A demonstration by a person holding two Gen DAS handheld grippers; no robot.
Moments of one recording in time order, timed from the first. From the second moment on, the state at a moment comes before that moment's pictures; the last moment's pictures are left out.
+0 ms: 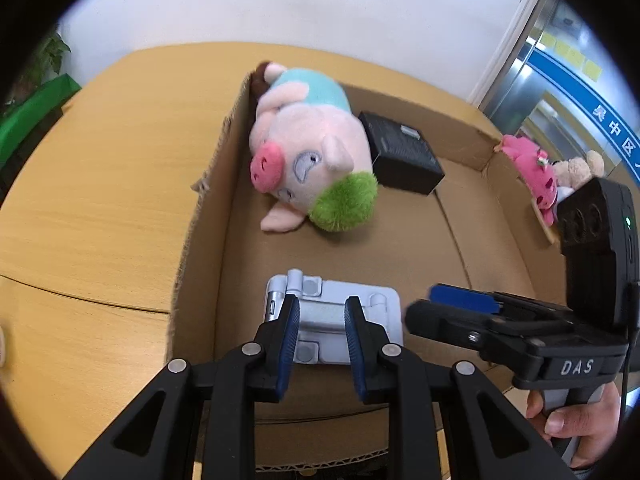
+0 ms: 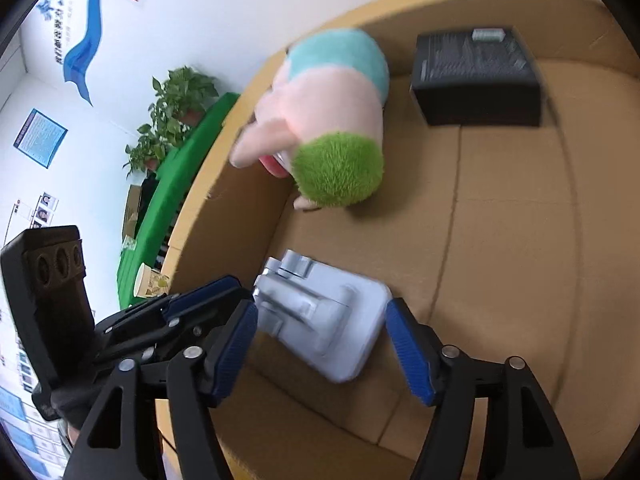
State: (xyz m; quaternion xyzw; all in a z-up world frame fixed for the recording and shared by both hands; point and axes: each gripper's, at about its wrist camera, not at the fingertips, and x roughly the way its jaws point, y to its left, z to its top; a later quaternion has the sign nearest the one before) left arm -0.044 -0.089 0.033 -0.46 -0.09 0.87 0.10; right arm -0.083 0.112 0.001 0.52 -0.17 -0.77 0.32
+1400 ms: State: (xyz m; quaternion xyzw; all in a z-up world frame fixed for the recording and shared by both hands) left arm 0.114 -0.019 0.064 -0.34 -0.08 0.93 0.12; right arm 0.091 0.223 0.062 0.35 0.02 -0.91 0.22
